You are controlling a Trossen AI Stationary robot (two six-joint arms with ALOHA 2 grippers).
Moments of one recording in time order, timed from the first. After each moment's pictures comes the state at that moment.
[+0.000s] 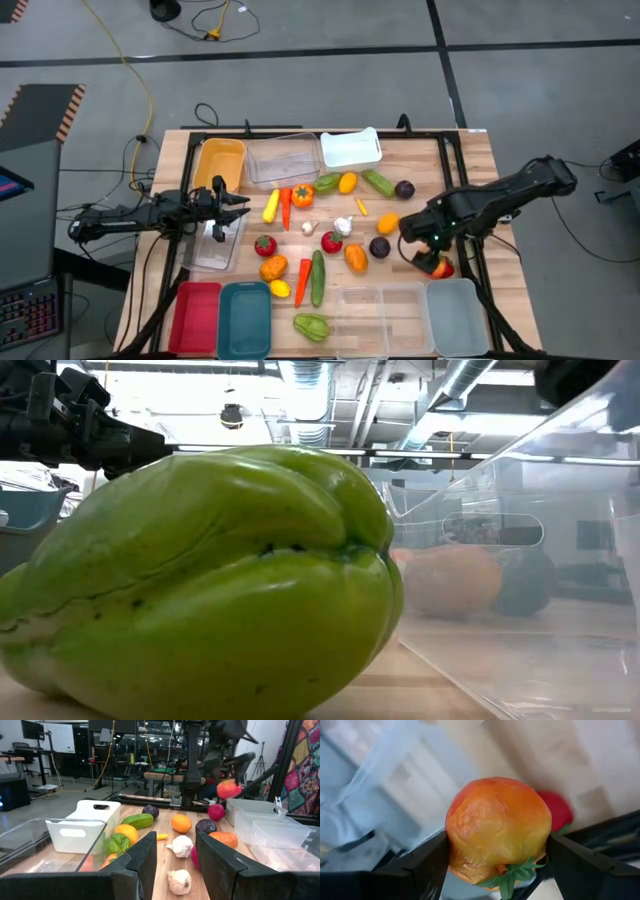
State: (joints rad) left arm 0.07 0.00 0.01 0.04 -0.07 -0.08; right arm 0.34 1.23 1.09 -1.31 -0.38 1.00
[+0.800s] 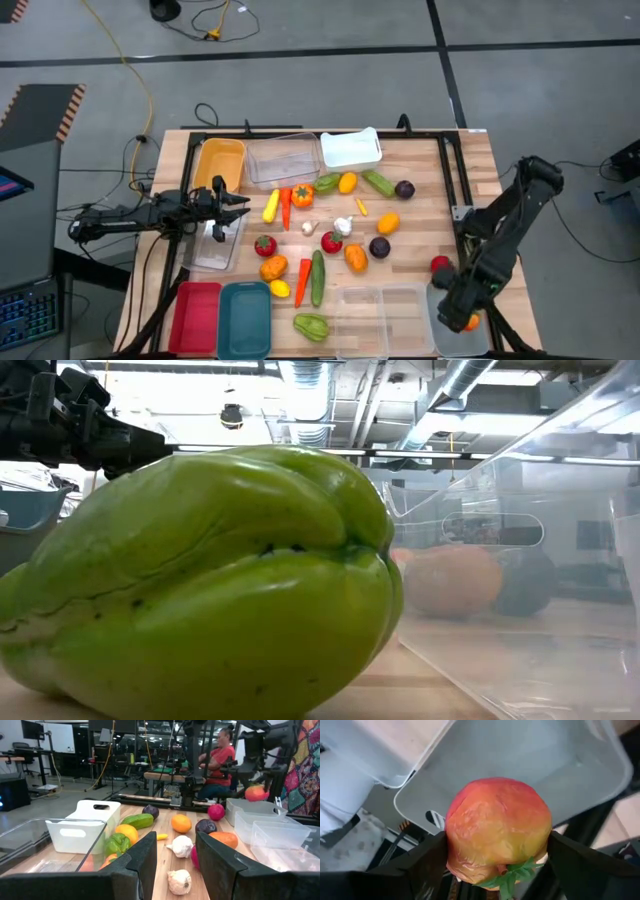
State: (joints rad) left arm 0.07 0.00 0.01 0.04 -0.07 -0.08; right arm 0.93 1.37 1.11 -1.08 -0.38 1.69
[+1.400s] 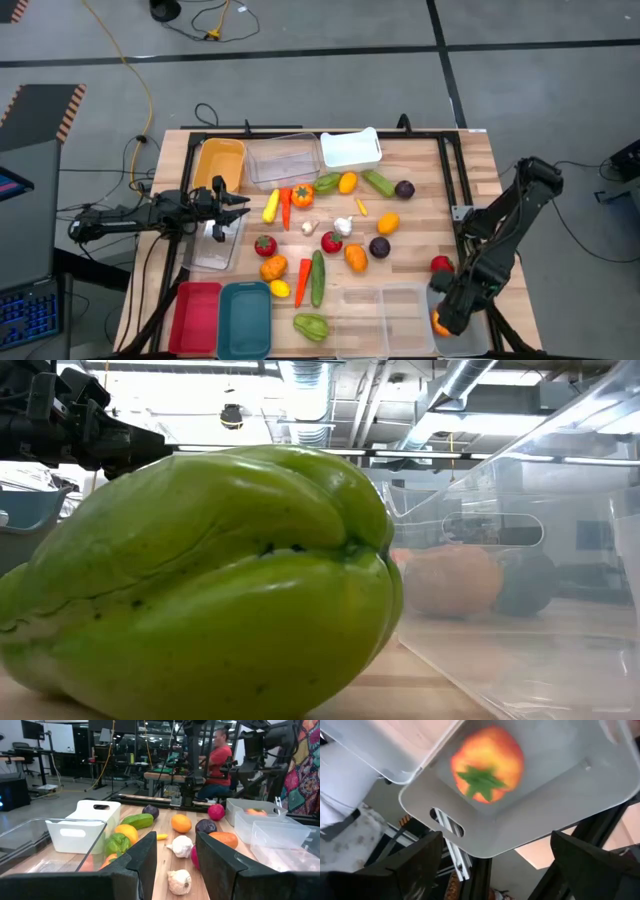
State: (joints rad) left arm 0.07 0.00 0.01 0.04 -0.07 -0.08; right arm 0.90 1.35 1.11 -1.09 -0.39 1.67
